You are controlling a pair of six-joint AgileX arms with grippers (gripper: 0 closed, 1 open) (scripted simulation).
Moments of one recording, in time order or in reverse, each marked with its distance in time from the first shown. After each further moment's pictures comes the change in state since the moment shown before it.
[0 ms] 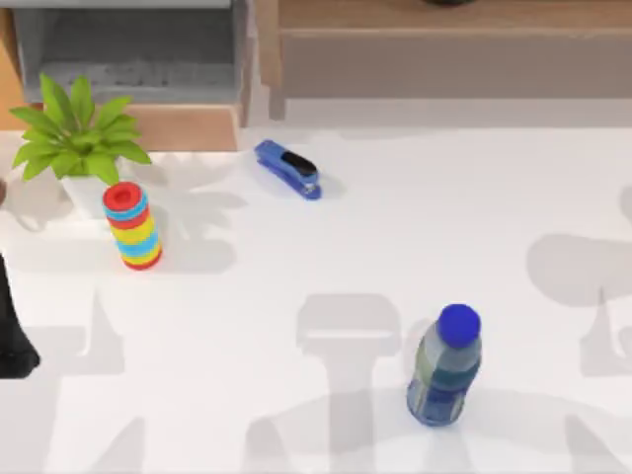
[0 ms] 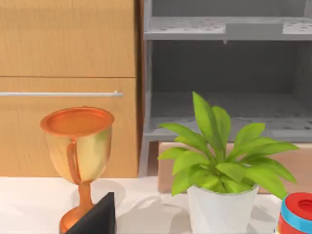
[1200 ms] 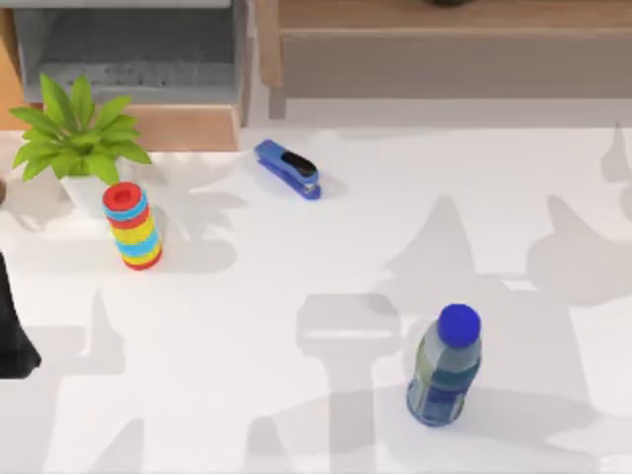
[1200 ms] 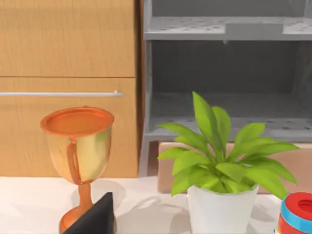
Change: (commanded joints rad) left arm 0.000 0.000 0.000 0.000 0.000 0.000; right arm -0.286 1.514 0.719 0.797 -0.262 0.011
